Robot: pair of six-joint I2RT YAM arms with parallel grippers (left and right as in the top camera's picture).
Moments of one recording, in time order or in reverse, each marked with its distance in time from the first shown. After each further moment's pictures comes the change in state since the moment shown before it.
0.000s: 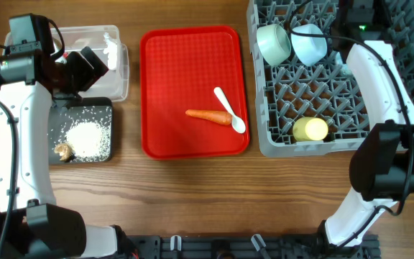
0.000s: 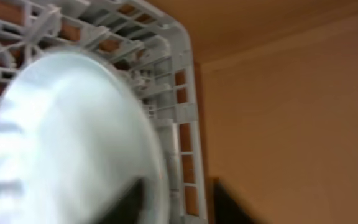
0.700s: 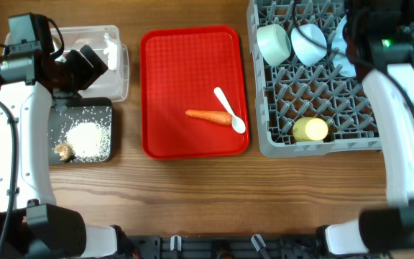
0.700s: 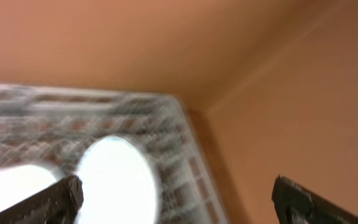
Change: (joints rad) left arm 0.000 0.000 0.000 0.019 0.000 0.000; right arm 0.112 -0.367 -0.001 -0.148 -0.118 0.297
